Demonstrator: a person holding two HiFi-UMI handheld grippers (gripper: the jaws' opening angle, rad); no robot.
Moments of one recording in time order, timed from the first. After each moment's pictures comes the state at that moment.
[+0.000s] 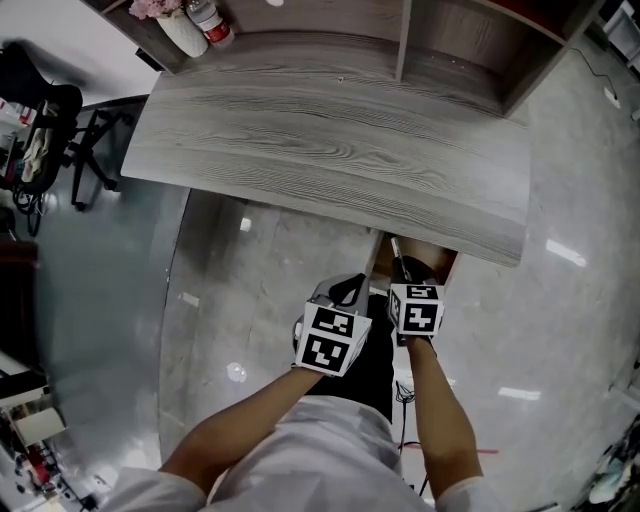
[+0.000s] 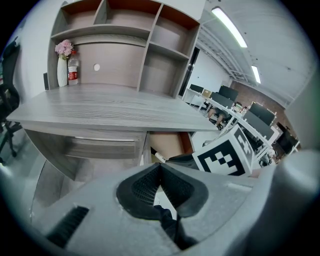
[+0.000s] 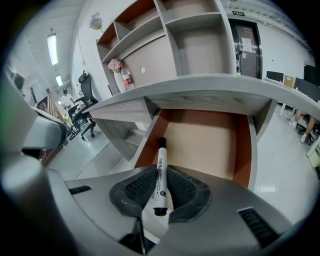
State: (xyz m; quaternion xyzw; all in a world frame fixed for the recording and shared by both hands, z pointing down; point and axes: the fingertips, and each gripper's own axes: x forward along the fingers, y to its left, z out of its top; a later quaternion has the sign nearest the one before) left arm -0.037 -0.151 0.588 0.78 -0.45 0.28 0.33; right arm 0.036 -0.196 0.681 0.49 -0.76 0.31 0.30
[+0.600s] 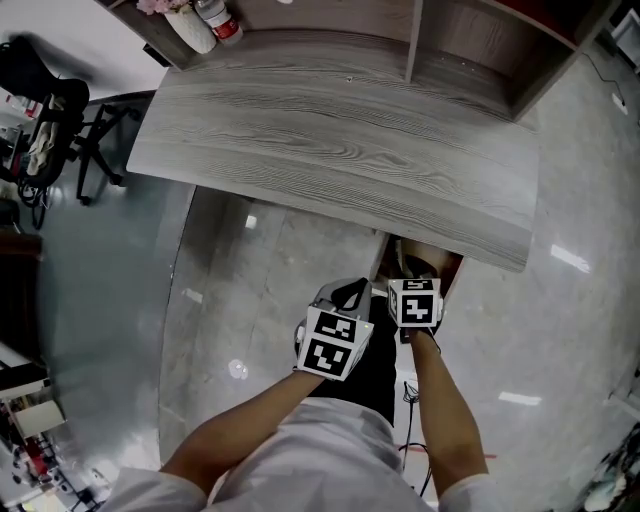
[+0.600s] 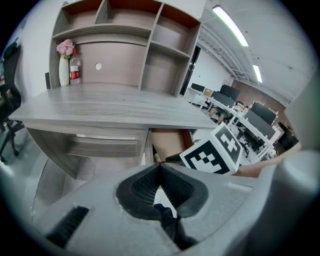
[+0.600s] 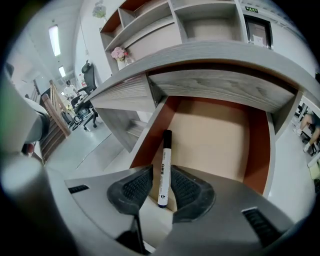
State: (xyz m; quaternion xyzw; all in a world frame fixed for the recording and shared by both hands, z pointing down) left arm -0.041 -0.147 0.593 0.78 -0.45 0.29 0.33; right arm 0.025 -0.200 0.705 0.45 -0.76 0.31 0.35
